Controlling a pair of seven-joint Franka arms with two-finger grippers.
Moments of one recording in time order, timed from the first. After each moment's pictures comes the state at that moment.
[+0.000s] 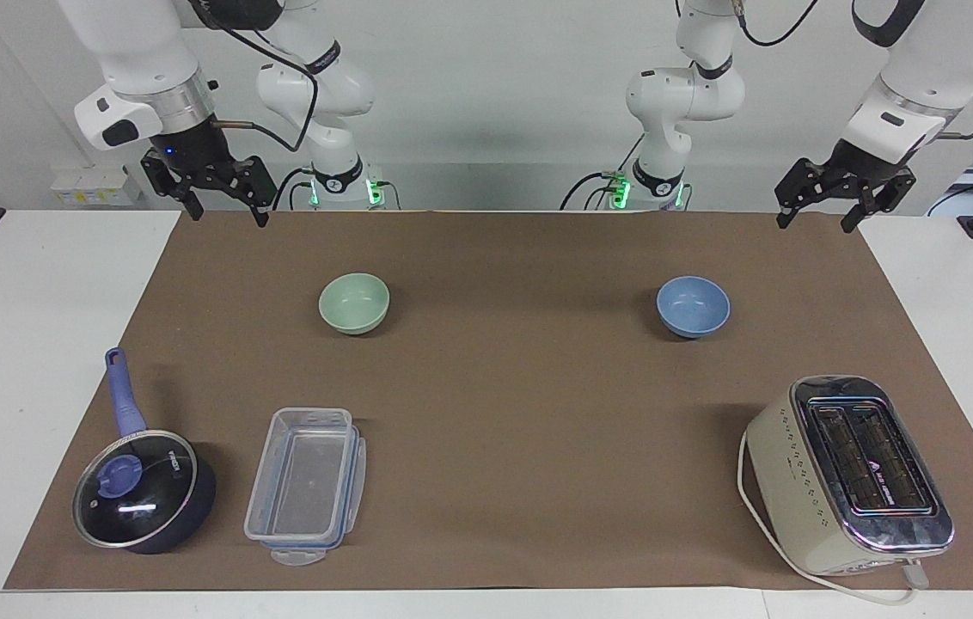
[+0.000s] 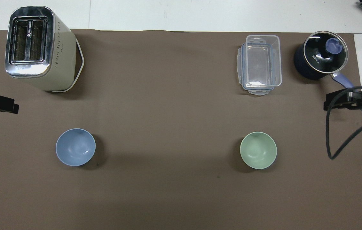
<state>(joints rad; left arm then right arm) -0.08 -0.04 0.05 -1.56 -0.04 1.53 0.08 -0.07 -0.02 0.10 -1.53 -0.01 1.51 0.17</state>
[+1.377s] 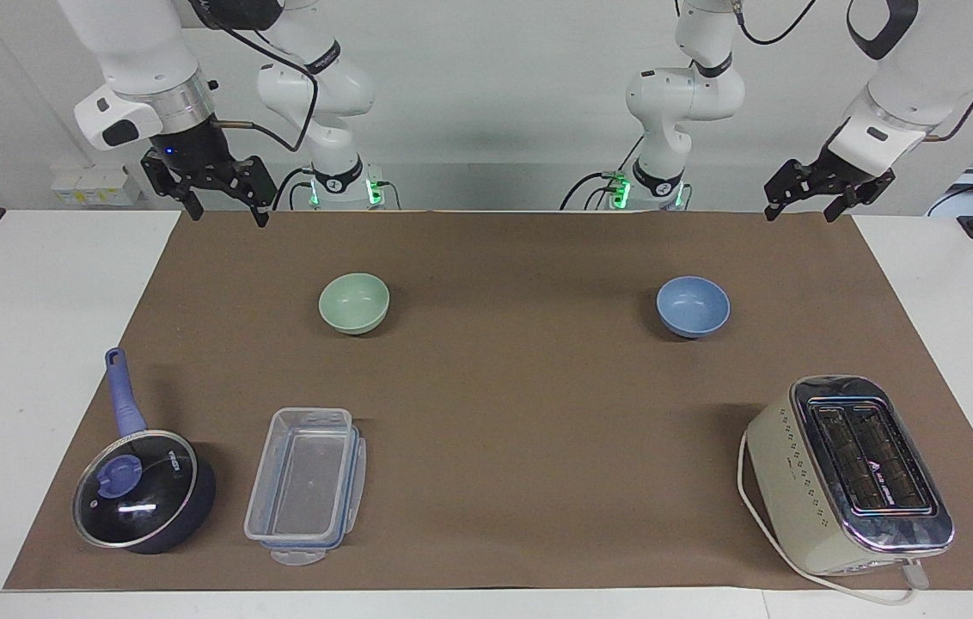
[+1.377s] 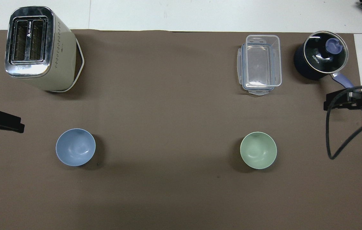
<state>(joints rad) -0.07 -0.09 0.06 -1.71 -0.04 1.50 0.02 -0.07 -0.02 0.10 -1.53 -0.01 1.51 0.17</state>
